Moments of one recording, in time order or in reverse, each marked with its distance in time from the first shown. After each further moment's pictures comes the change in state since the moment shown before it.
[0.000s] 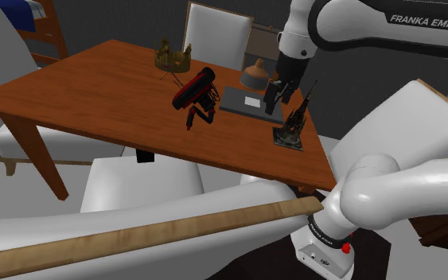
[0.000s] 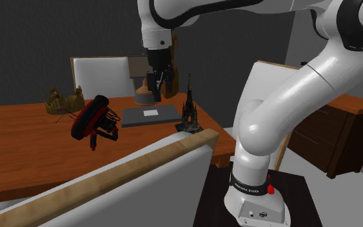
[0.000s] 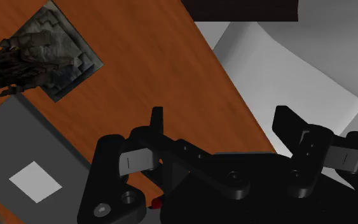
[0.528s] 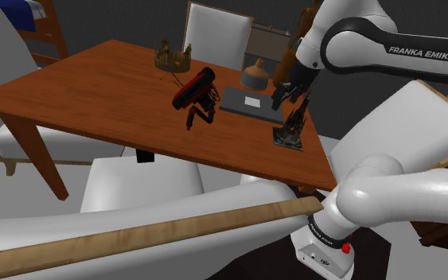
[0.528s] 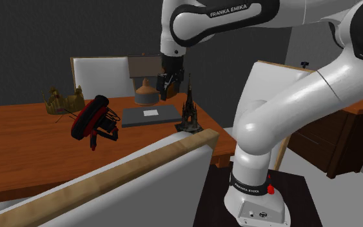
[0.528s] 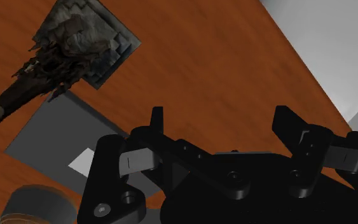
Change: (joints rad) arm -0.107 -0.130 -0.093 -0.177 -0.089 0.251 0.018
